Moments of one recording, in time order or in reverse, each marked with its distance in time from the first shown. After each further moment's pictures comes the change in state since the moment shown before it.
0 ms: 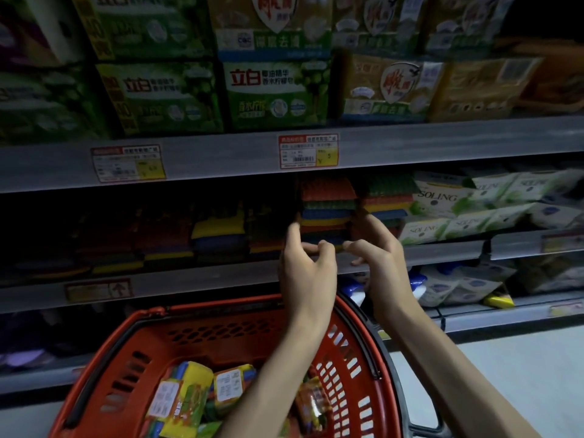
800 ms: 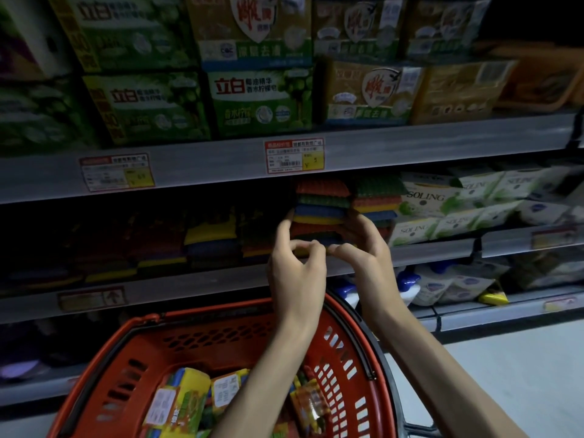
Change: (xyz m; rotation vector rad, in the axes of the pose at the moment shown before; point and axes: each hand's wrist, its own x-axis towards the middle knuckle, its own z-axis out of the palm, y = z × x) left_hand 0.000 0.001 -0.004 -0.032 -0.003 0.059; right_hand -0.007 -0.004 0.002 -0.063 0.015 -0.018
